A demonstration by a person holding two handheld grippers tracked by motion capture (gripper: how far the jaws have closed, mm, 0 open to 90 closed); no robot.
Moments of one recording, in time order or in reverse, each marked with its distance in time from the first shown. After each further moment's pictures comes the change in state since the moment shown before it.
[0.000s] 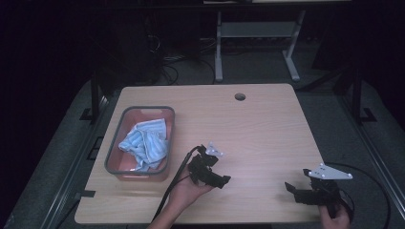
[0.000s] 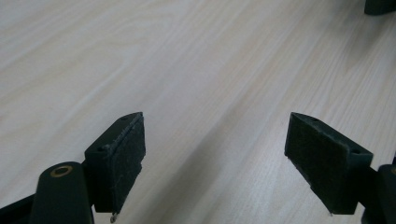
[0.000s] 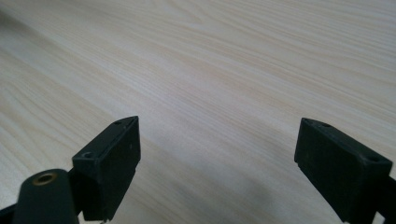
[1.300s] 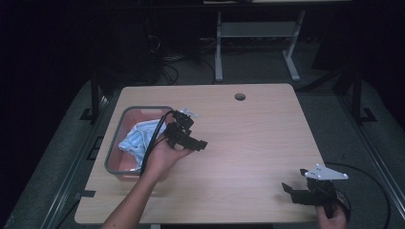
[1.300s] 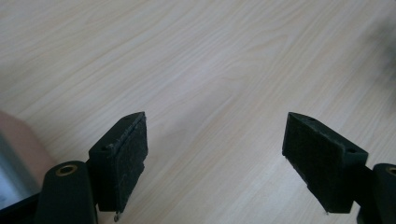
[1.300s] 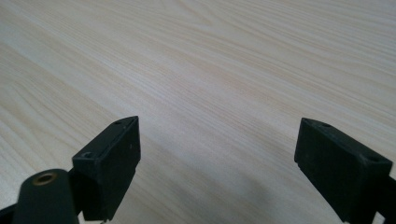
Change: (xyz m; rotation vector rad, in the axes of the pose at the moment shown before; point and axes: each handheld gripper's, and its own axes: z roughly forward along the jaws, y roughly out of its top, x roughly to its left) left arm 0.076 0.045 -0.072 0.028 0.125 -0.094; right arm 0.008 0.002 0.004 0.006 0.007 -0.024
